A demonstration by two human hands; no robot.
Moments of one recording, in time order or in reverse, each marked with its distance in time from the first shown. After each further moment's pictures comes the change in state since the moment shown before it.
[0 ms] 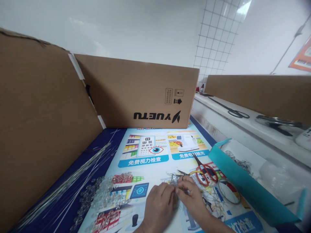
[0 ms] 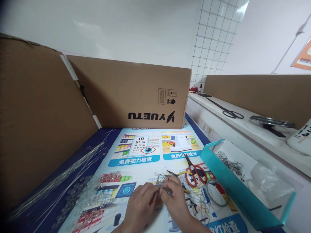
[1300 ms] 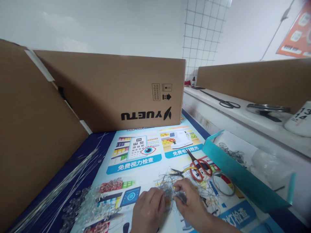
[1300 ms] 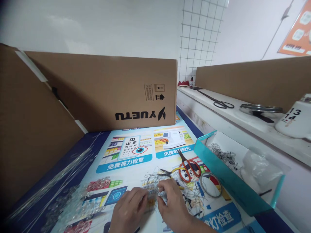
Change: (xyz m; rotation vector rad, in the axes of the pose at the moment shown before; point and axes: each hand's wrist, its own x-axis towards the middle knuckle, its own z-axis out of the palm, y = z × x) left_hand -0.006 -0.008 0.000 0.077 0.018 0.119; right_hand -0.020 0.006 -0.018 -0.230 -0.010 -0.056
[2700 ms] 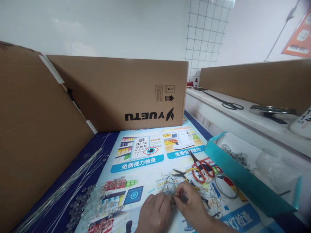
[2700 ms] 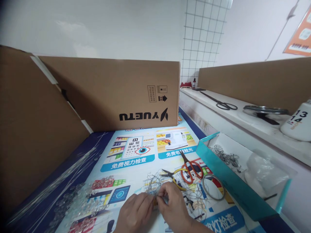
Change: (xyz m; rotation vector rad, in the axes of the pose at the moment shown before) left_hand 0.000 0.009 0.003 0.153 0.025 0.234; right_hand 0.002 -0.005 0.006 0.008 0.018 0.109
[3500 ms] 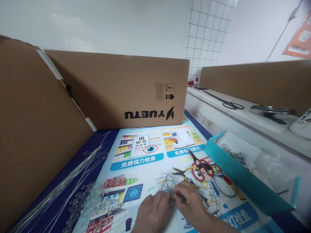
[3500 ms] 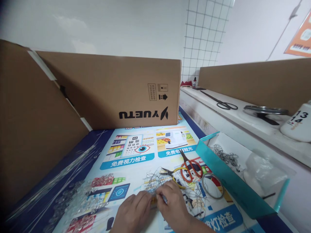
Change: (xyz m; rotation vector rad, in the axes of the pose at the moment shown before) left_hand -0.004 -0.001 -0.006 0.035 -0.066 -0.026; right_hand 0.001 0.004 0.000 -0.136 -0.040 -0.202
